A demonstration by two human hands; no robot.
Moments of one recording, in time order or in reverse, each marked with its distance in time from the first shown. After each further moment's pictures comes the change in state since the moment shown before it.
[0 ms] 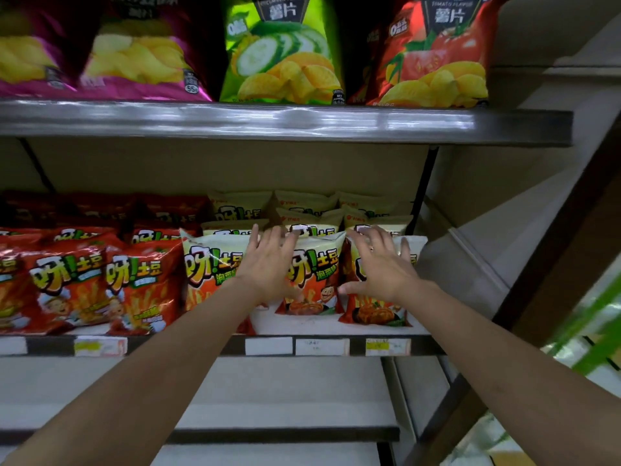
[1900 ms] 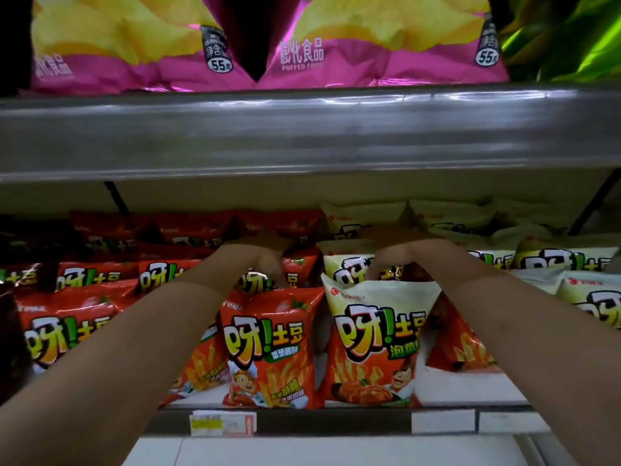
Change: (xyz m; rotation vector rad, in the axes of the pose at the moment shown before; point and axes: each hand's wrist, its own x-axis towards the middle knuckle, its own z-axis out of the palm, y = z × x) left_hand 0.073 -0.290 0.017 -0.244 -0.737 -0.209; right_hand 0.231 -0.186 0.041 0.274 -0.661 0.223
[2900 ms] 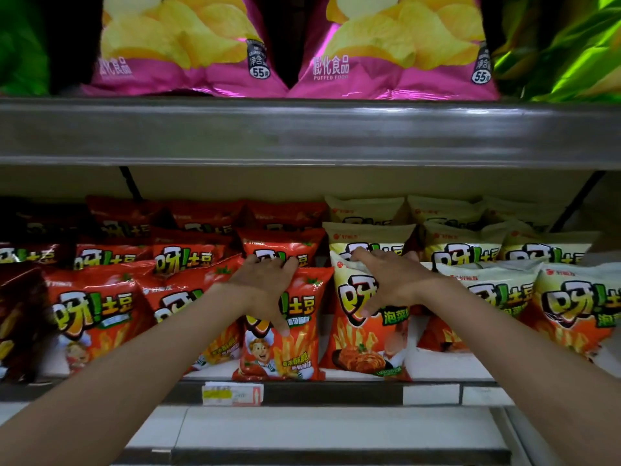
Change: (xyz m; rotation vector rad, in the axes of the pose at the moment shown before) left_hand -0.051 -0.014 0.057 0.378 0.267 0.237; right_hand -0.074 -0.019 0.049 -0.339 0.269 -0.237
